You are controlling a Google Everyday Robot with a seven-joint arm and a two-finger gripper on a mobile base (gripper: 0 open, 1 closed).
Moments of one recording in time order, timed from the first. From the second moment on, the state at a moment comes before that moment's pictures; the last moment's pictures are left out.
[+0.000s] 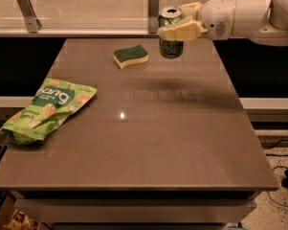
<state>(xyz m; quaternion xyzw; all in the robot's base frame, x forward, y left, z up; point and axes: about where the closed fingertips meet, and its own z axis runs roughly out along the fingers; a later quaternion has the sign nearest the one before) 0.651 -0.078 0.994 -0.50 0.60 0.31 0.55</state>
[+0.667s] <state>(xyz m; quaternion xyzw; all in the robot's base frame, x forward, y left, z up) 0.689 -0.088 0.957 -0.47 0.62 0.31 0.55</state>
